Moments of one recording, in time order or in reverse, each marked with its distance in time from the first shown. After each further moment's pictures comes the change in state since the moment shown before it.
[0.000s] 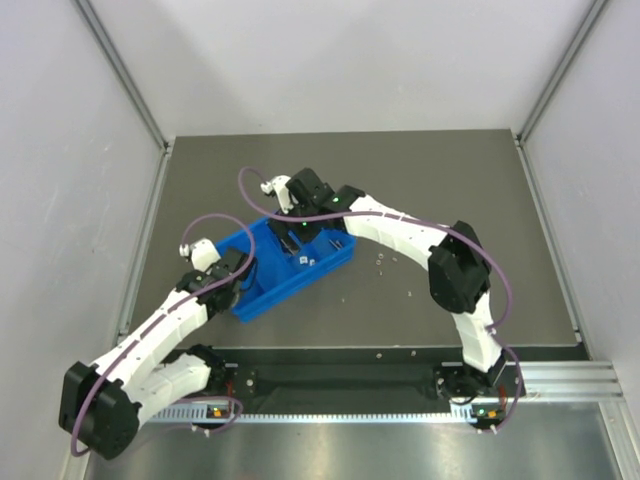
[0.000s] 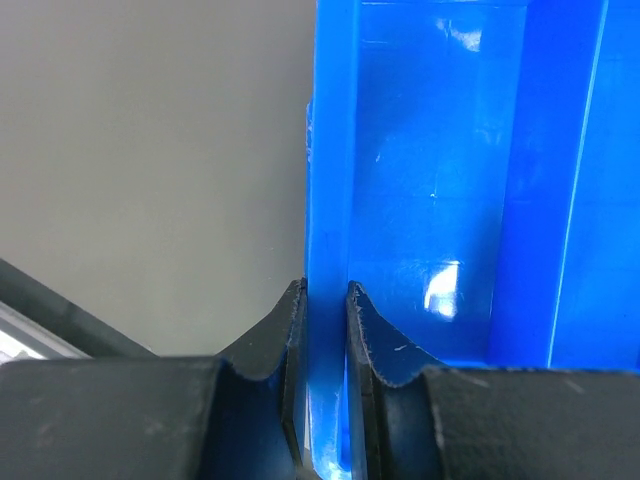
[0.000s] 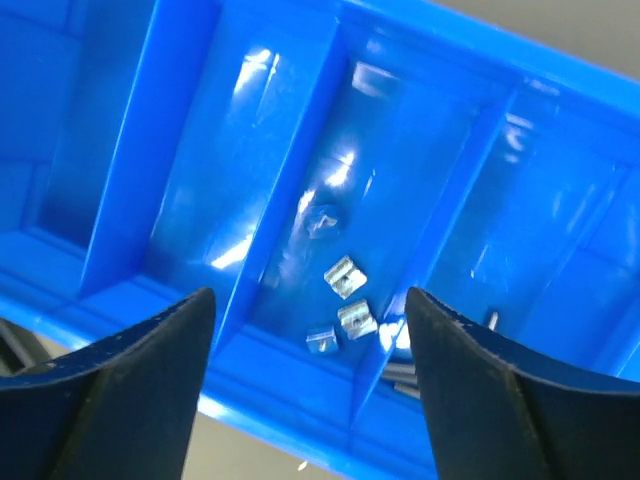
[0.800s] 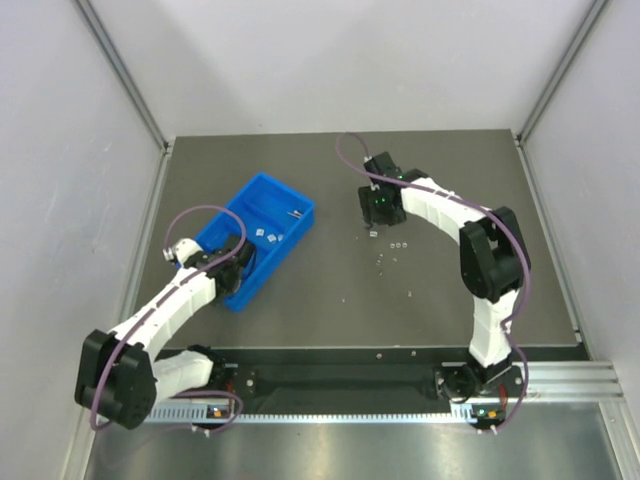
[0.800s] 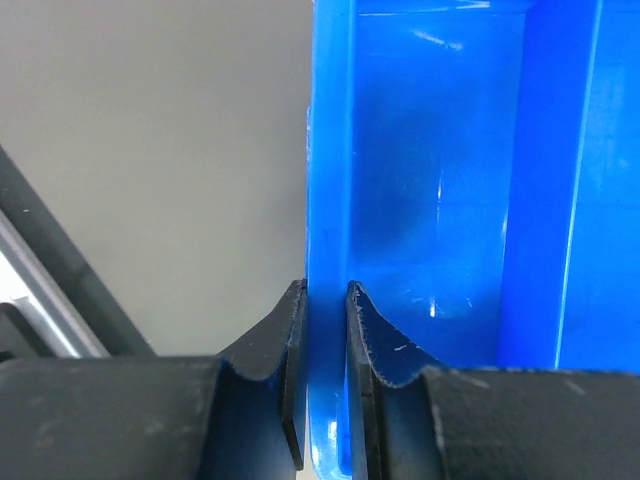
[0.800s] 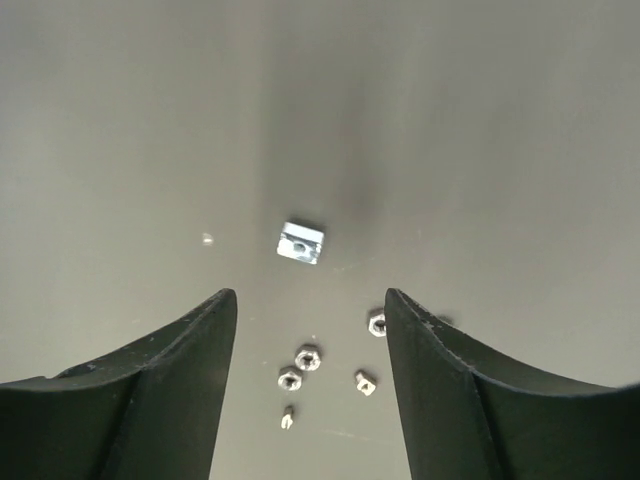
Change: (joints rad) left arm 0.101 0.187 0.084 -0.104 -0.124 -0.315; right arm -0.380 -0.113 -0.249 -0.087 0.253 0.287
